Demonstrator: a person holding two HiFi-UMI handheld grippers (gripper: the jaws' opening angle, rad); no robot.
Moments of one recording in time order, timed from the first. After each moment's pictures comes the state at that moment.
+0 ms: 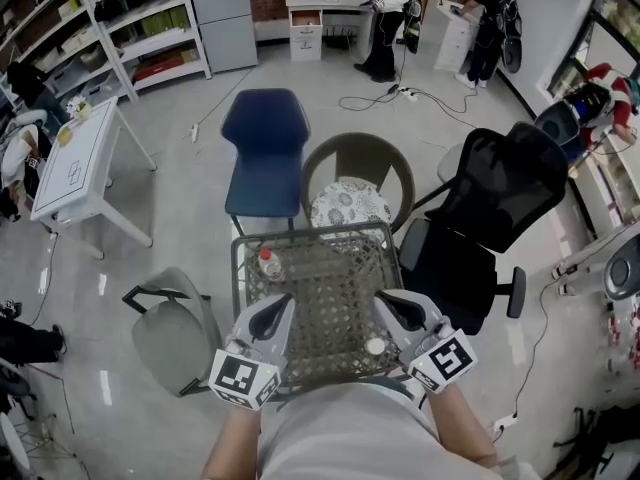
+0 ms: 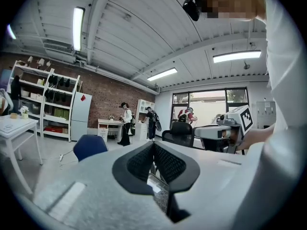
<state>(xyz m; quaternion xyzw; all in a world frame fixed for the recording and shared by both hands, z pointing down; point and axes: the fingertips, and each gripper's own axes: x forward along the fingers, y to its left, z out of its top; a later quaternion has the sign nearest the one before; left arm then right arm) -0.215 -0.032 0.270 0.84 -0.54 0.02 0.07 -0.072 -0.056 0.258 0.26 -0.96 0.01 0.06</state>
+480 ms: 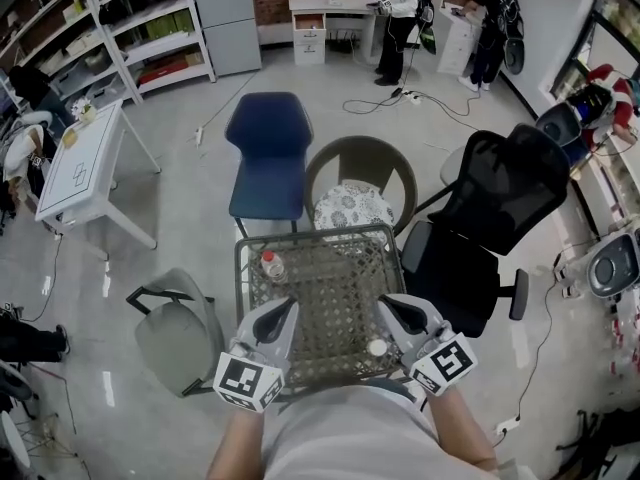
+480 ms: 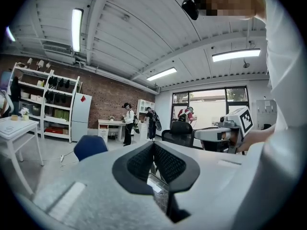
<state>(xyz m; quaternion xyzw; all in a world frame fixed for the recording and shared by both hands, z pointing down) -0.208 -0.025 0.269 0.84 -0.54 0.02 0.07 -0.062 -0.051 0.266 0.27 -0.96 0.03 0.05</state>
